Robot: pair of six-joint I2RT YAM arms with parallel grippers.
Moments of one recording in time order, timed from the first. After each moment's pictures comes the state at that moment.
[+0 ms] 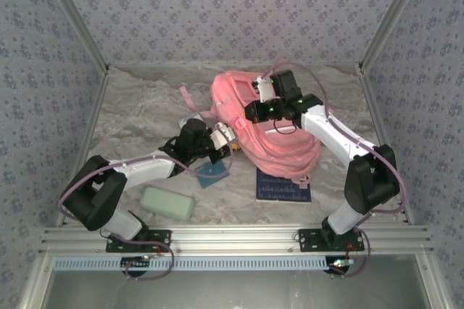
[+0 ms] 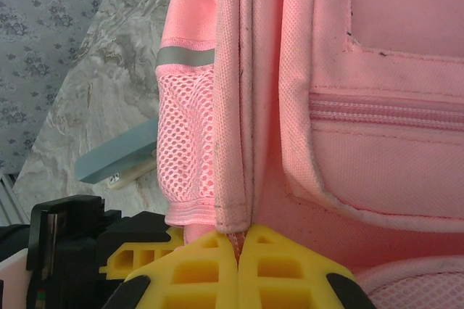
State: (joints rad) left arm -0.69 1.49 0.70 0.30 0.32 0.35; right arm 0.46 1.61 1.32 -0.49 -0.49 0.26
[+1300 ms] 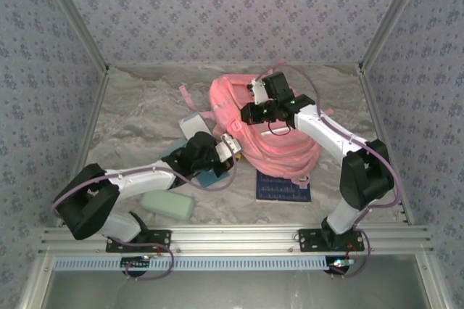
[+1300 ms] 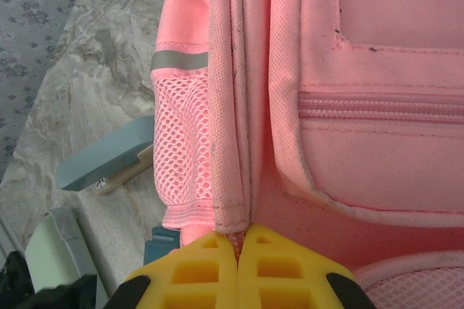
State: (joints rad) left arm -0.86 1.41 0.64 0.24 0.19 0.21; right arm 0.50 1.66 1.34 -0.49 -0.41 0.31
